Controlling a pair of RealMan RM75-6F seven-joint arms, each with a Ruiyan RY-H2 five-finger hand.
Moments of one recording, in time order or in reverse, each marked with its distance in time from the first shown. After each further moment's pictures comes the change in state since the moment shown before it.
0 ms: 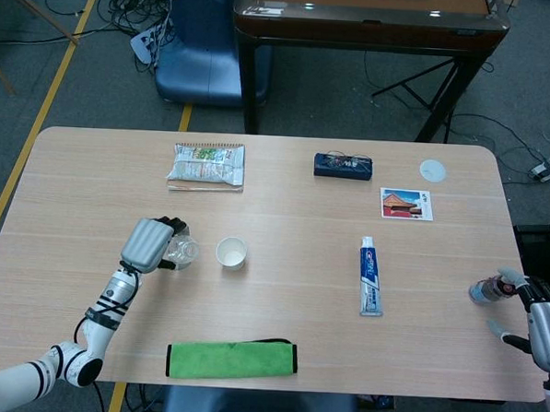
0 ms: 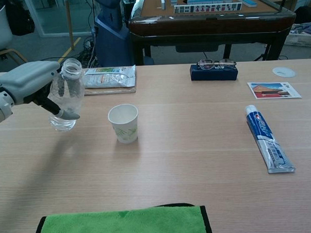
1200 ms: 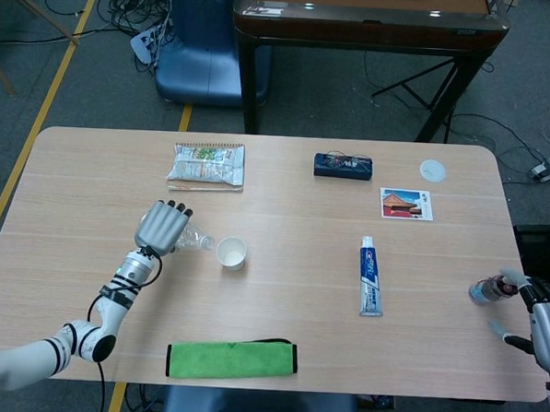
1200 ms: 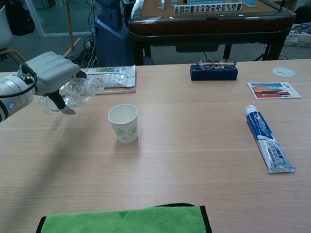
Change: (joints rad) left arm -0.143 -0.027 -0.005 0.083 -0.147 -0.120 0.493; right arm -0.002 0.010 -0.003 0.003 -0.004 -0.001 0.034
